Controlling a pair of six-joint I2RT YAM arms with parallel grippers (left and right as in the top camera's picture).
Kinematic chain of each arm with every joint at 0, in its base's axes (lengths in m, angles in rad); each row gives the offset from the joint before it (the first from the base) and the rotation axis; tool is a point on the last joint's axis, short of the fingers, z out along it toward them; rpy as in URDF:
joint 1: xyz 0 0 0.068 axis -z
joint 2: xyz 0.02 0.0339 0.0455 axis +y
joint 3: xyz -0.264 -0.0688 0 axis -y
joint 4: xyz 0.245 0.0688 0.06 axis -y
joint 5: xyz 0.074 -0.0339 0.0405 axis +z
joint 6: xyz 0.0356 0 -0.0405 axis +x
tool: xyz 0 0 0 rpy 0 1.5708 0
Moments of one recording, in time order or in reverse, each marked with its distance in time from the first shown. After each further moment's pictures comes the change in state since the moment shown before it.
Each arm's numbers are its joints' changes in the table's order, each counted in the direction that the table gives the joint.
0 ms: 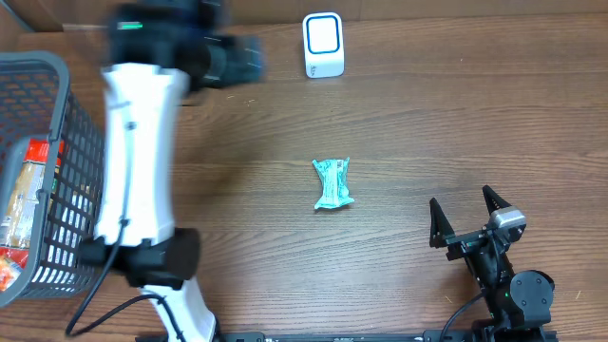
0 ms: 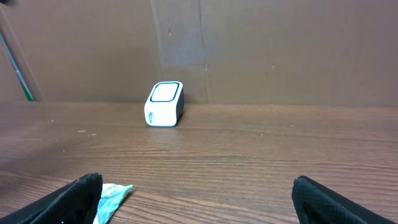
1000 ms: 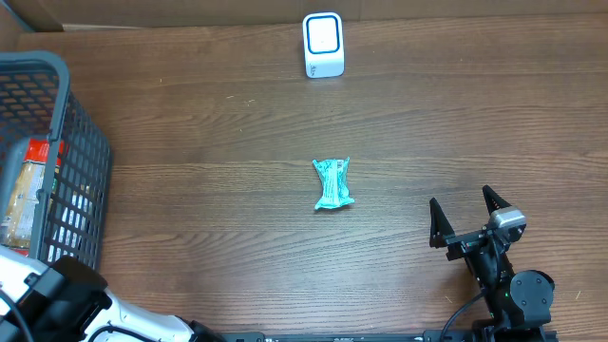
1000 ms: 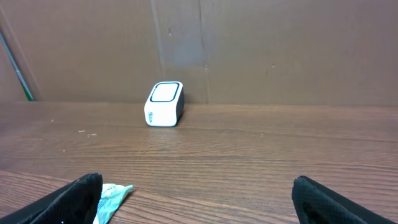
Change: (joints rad) left arm -1.014 -0.033 -0.033 -0.049 0.013 -0.124; right arm 0.000 0.000 0.000 0.000 0.000 0.000
